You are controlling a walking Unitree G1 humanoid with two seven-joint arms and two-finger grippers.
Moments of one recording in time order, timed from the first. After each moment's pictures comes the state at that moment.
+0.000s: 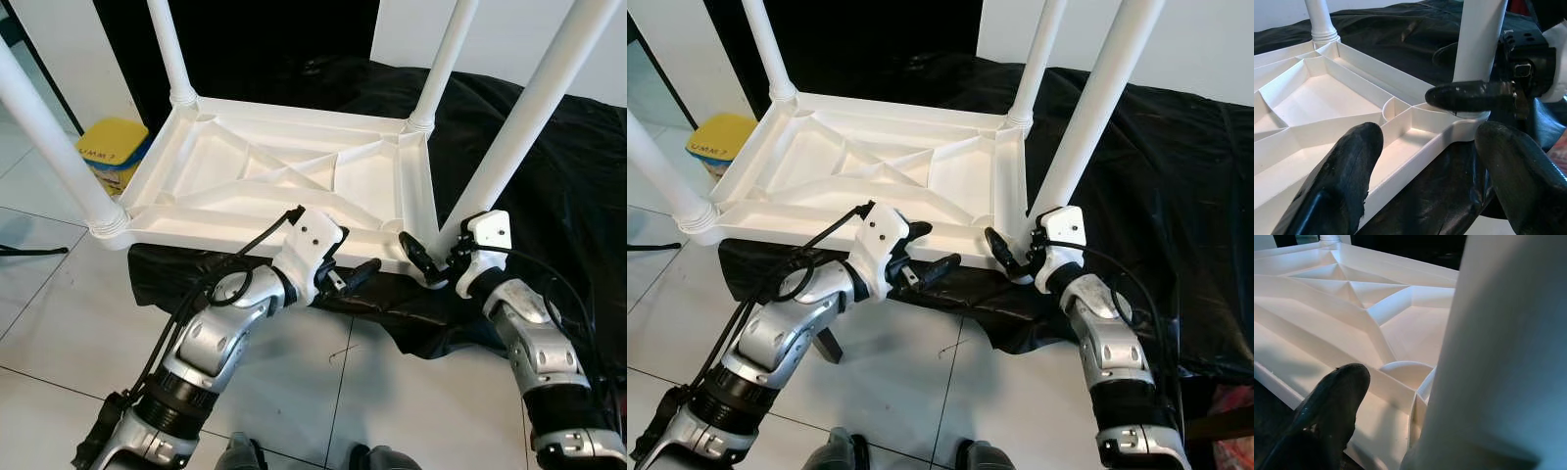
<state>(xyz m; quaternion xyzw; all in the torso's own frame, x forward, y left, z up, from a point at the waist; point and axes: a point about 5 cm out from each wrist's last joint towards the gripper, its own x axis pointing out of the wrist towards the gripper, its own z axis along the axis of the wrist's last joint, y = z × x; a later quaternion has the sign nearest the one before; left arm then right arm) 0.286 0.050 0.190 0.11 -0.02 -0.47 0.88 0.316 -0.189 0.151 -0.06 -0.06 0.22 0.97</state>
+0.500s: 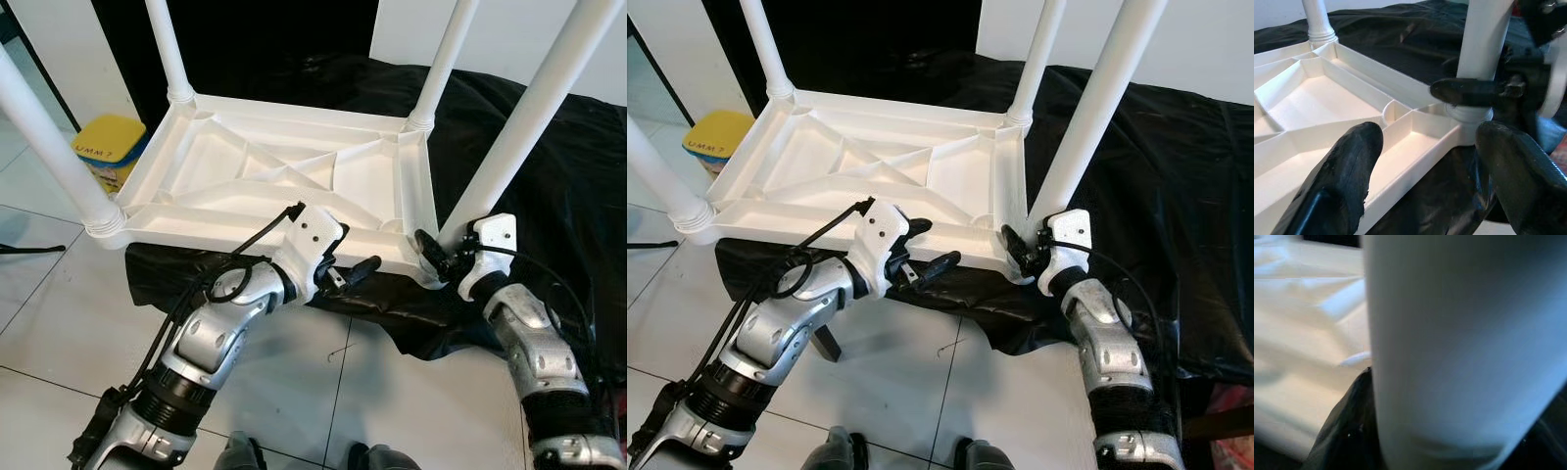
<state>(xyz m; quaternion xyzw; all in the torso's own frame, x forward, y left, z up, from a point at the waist) 0.285 0.048 0.194 0.11 -0.03 -0.48 0.87 0.309 -0.176 0.141 0.00 -0.06 0.08 0.99</state>
